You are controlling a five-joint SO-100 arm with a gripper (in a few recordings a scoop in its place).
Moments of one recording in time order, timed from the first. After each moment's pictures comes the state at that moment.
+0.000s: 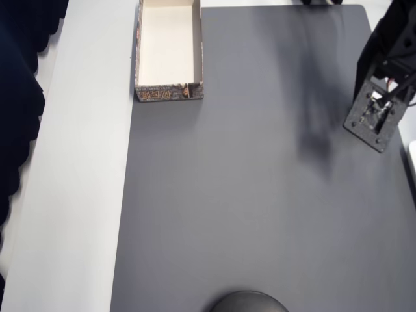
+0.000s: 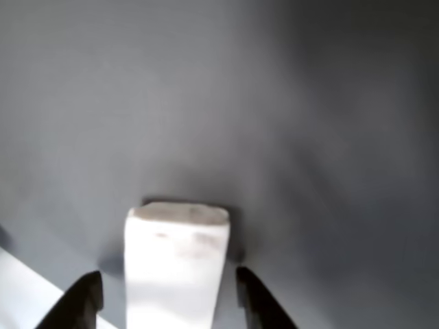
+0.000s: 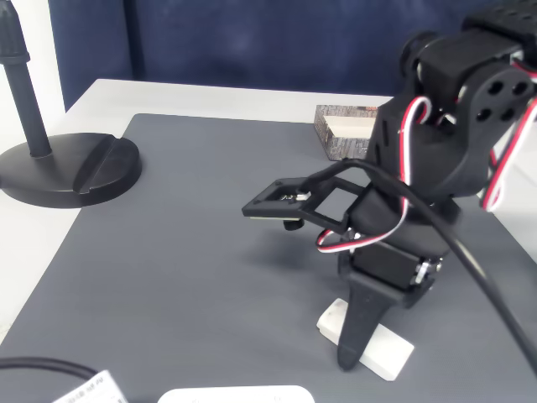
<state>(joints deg) -4.0 80.2 103.7 69.4 -41.3</state>
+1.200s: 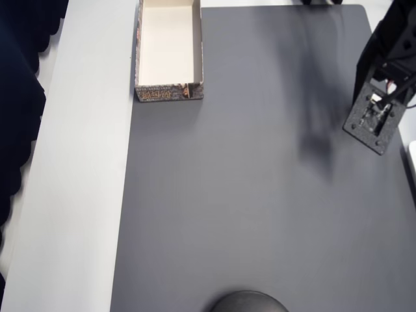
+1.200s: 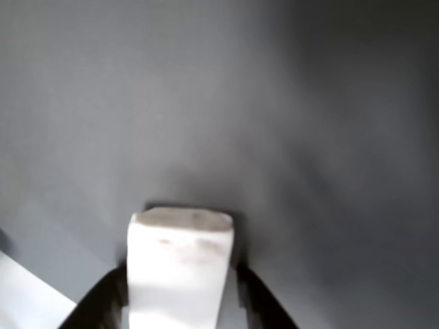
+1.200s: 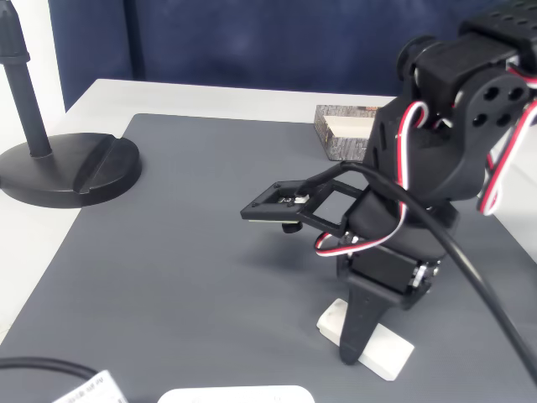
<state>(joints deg) -4.0 79.4 103.6 69.0 -41.3</state>
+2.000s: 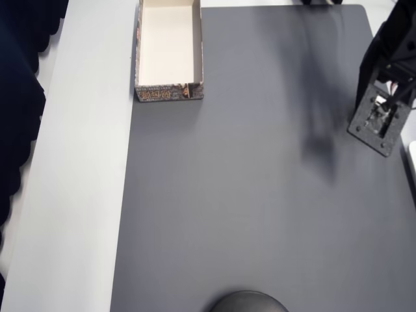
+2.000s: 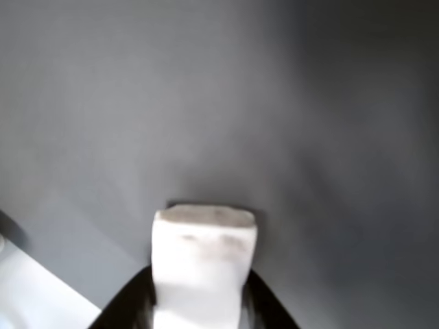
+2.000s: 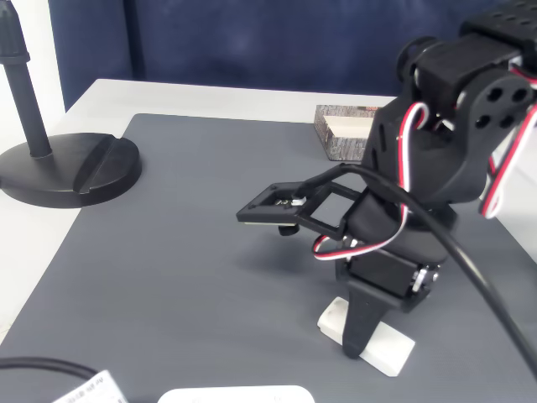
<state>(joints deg) -4.6 79.0 102.7 69.1 -40.5</state>
